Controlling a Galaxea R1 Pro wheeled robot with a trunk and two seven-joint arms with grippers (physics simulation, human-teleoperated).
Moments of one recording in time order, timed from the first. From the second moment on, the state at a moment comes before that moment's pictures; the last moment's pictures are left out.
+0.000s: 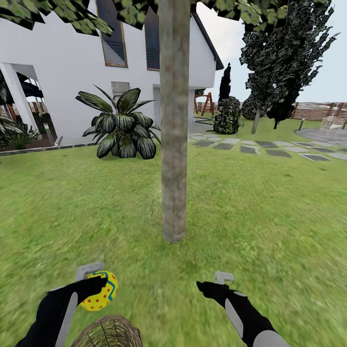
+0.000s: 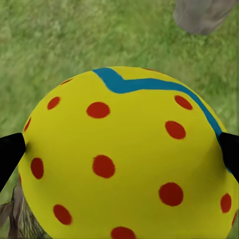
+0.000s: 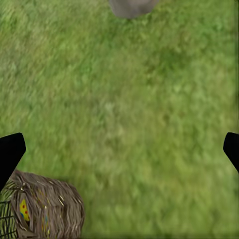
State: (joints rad) left arm -0.21 -0.03 0.23 -1.44 0.03 0.84 -0.01; right arm -0.53 0.09 -0.08 -0.47 -0.08 0.17 0.16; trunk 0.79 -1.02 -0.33
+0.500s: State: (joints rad) left arm -0.21 -0.04 0.09 -1.21 0.03 0.53 0.14; right arm -0.53 0.09 -0.08 -0.47 -0.08 0.17 0.17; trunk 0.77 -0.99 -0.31
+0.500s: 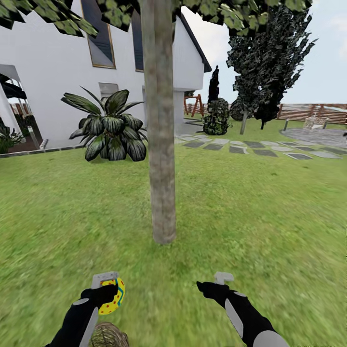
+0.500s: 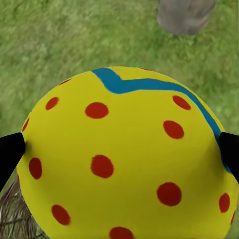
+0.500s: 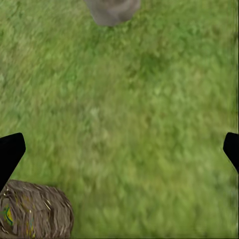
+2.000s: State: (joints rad) left arm -0.21 -0.04 0.03 -1.13 0.03 0.48 0.21; right arm -0.53 0.08 -0.08 -0.47 -0.08 0.14 0.17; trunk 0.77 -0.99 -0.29
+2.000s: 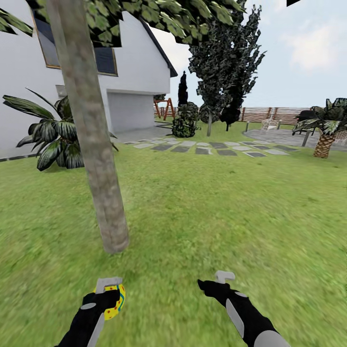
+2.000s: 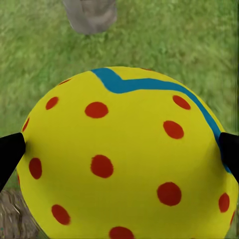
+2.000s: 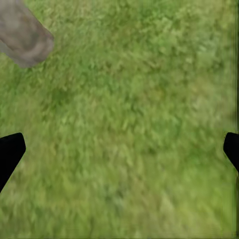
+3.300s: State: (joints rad) left arm -0.21 -0.05 0.02 -1.09 0.02 0.45 0.22; right arm -0.53 0.08 -0.08 -0.47 -0.08 0.14 0.17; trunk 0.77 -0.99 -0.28
